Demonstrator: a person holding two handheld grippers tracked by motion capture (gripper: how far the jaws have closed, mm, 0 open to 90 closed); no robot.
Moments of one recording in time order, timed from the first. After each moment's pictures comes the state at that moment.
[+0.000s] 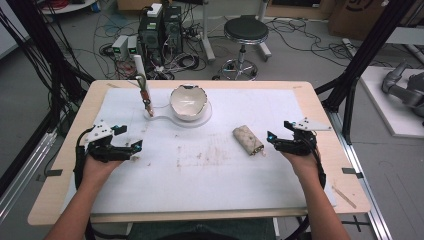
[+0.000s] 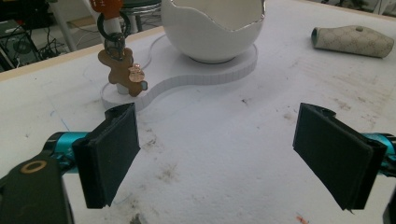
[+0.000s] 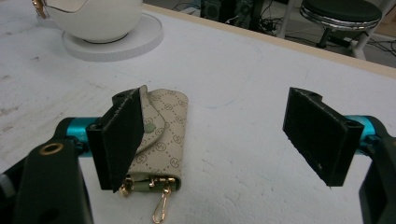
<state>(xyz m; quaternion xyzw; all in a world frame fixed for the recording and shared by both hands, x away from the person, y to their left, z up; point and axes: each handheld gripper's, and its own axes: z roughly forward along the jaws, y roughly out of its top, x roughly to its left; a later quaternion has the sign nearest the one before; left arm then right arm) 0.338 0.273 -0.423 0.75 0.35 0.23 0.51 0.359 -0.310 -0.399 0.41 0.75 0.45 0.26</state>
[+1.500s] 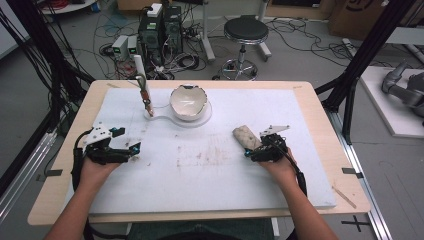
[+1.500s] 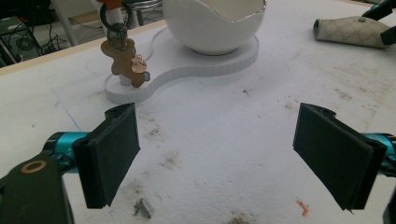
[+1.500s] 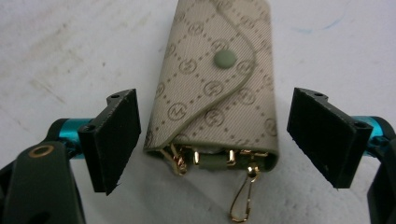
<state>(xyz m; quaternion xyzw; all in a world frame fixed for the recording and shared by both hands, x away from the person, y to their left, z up) 0.334 0.276 -0.426 0.75 0.35 0.23 0.51 0.376 -0.248 -0.446 0.40 0.84 0.32 0.17</state>
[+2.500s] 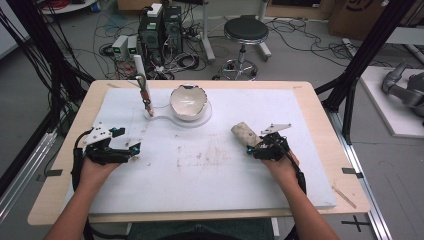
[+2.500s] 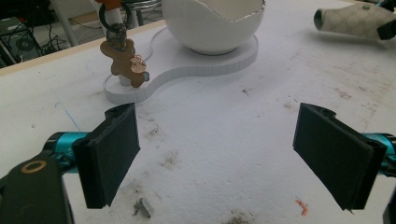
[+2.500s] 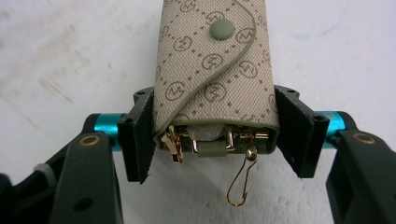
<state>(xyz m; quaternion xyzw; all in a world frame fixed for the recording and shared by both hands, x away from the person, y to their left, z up) 0.334 0.276 -0.426 0.75 0.35 0.23 0.51 0.375 -0.252 -0.434 0.40 0.84 0.34 0.17</state>
